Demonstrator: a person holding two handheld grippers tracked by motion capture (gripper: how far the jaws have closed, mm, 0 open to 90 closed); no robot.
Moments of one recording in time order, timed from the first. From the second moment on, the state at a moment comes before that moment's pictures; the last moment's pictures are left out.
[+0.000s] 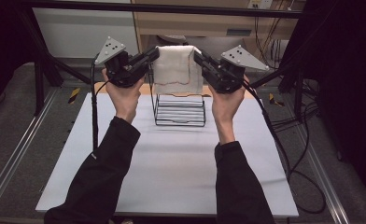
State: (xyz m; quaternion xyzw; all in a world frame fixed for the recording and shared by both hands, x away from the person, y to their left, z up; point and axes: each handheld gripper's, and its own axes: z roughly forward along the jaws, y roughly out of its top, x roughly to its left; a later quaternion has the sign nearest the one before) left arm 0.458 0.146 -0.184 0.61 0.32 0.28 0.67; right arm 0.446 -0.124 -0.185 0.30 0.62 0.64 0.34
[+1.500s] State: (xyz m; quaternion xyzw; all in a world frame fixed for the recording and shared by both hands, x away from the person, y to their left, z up) left arm 0.518 0.142 -0.156 0.61 0.33 0.31 0.65; right arm 0.508 -0.114 -0.157 0.31 0.62 0.63 0.36
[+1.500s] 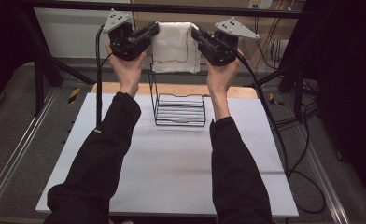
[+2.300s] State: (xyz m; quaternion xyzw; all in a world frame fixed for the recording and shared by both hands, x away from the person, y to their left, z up) left arm 0.542 0.136 -0.182 0.64 0.34 0.30 0.62; right arm 0.528 -0.118 -0.182 0.33 0.63 0.61 0.34
